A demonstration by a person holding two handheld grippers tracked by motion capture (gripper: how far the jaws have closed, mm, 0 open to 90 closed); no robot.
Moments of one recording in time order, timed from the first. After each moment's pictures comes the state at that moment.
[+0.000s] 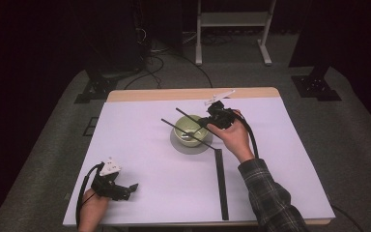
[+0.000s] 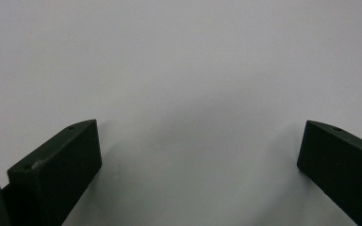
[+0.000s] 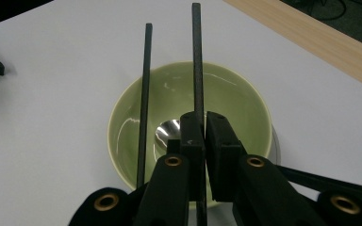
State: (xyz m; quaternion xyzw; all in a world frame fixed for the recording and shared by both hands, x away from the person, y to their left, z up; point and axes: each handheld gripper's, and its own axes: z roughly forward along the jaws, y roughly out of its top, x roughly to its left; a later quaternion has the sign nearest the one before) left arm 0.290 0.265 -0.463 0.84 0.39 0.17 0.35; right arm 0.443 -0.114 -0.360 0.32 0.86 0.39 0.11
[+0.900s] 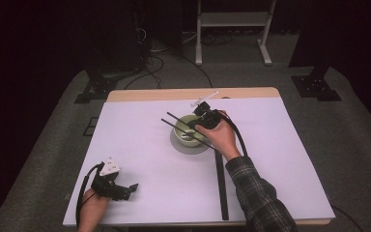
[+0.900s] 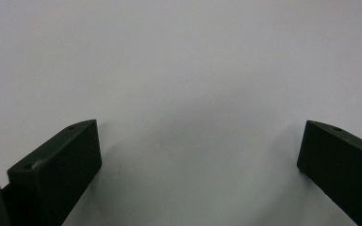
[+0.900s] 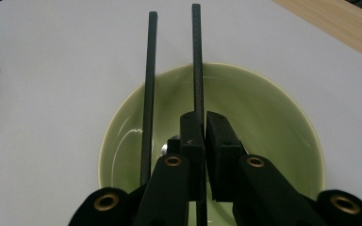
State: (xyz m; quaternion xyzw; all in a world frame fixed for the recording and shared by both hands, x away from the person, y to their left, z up) left arm 0.290 0.265 -0.463 0.84 0.39 0.17 0.35; right arm 0.461 -0.079 -0.381 0.32 0.87 0.37 0.09
